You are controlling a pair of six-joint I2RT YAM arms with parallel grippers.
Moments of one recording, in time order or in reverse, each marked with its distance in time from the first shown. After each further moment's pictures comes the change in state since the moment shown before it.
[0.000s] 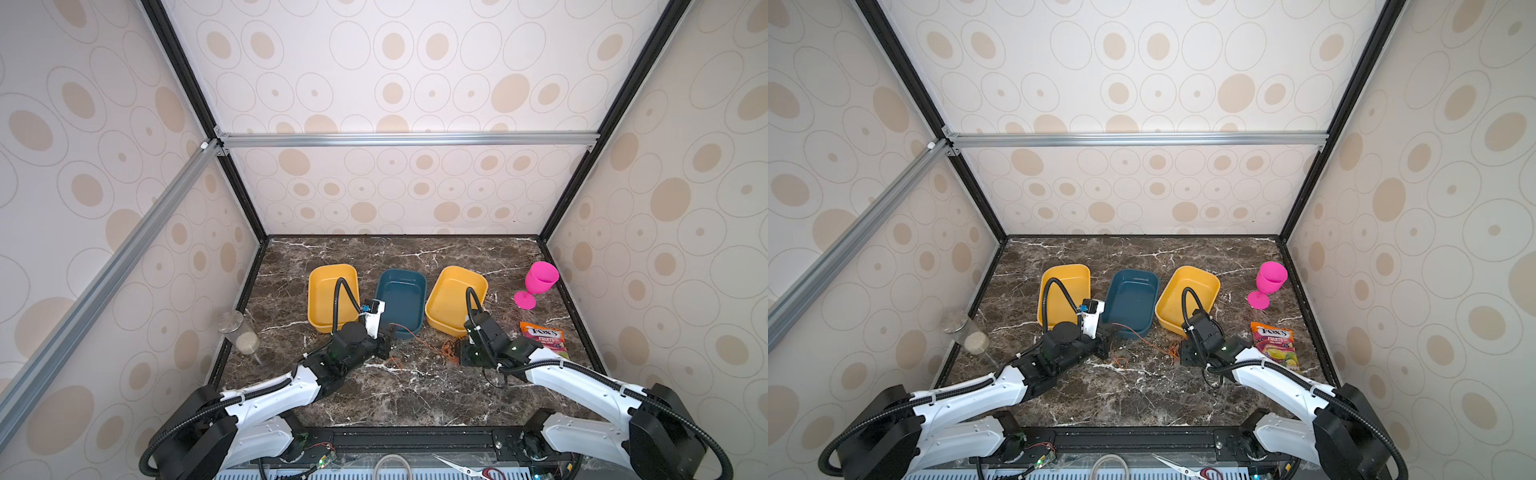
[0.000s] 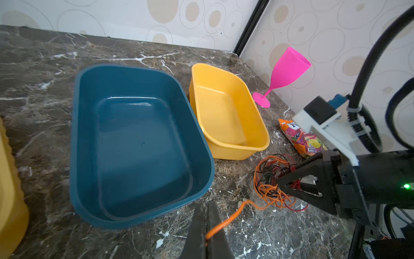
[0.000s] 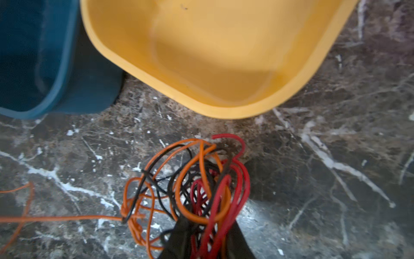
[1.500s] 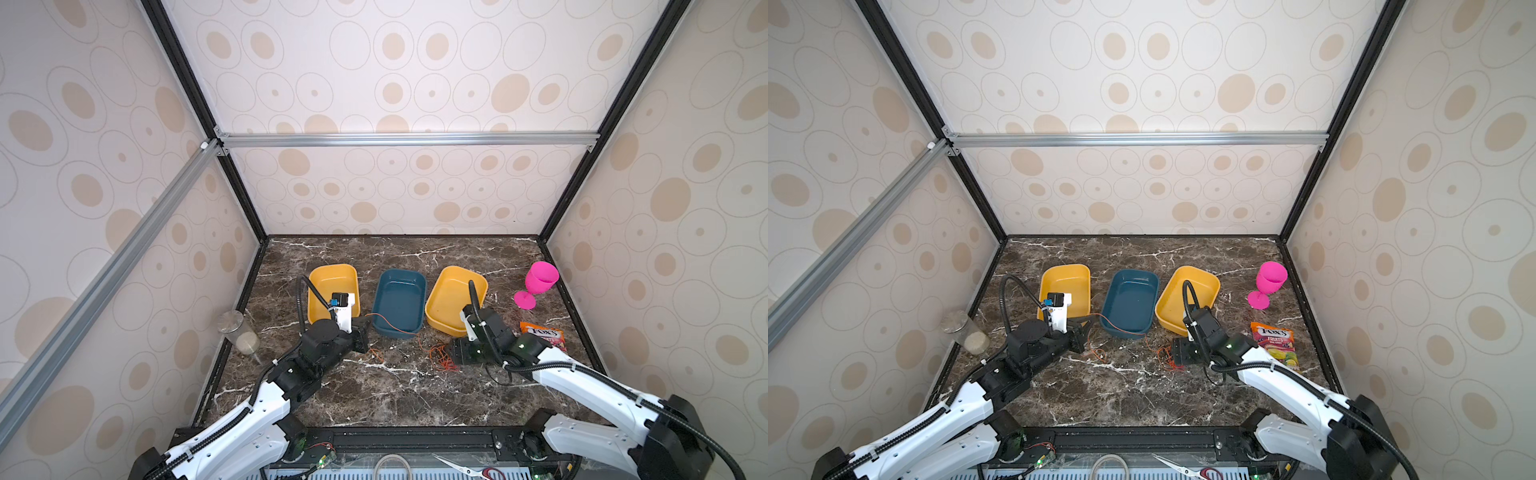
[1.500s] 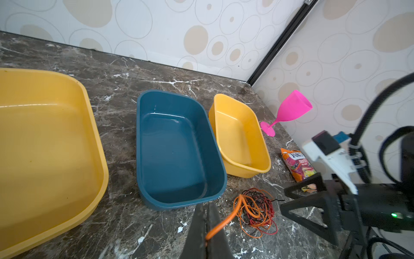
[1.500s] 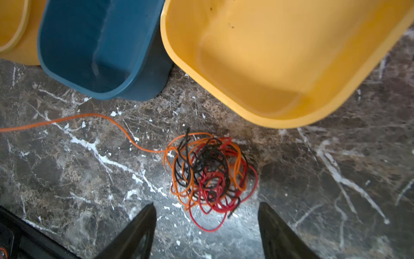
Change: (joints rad) left arm 0.127 -0.322 0.047 -0.317 0.014 -0.065; right arm 0.011 -0.012 0.086 -0.035 -0.097 -0.131
